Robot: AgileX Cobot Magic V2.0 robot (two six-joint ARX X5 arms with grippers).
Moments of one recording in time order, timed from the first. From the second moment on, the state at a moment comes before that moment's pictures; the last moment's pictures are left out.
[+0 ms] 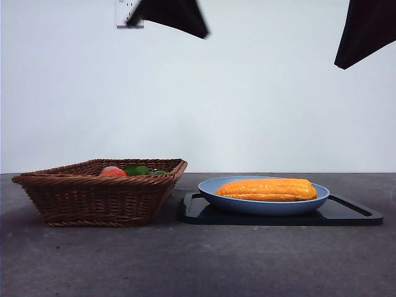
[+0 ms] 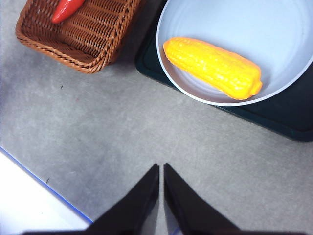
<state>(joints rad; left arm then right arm) -0.55 1.63 1.65 -0.72 0.44 0.09 0.37 1.09 1.06 -0.92 -0.37 0.12</state>
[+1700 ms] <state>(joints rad) 0.05 0.10 0.07 -0.05 0.23 0.09 0.37 1.09 1.06 -0.92 -0.37 0.12</state>
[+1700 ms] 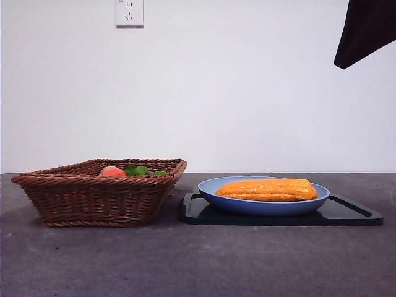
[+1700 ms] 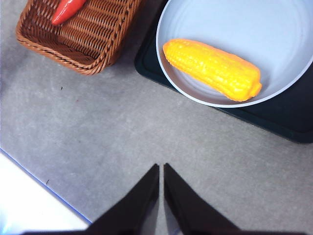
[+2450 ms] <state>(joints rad) 0.05 0.00 0.03 -0.17 0.23 0.06 0.37 1.09 1.06 -0.92 -0.37 0.12</state>
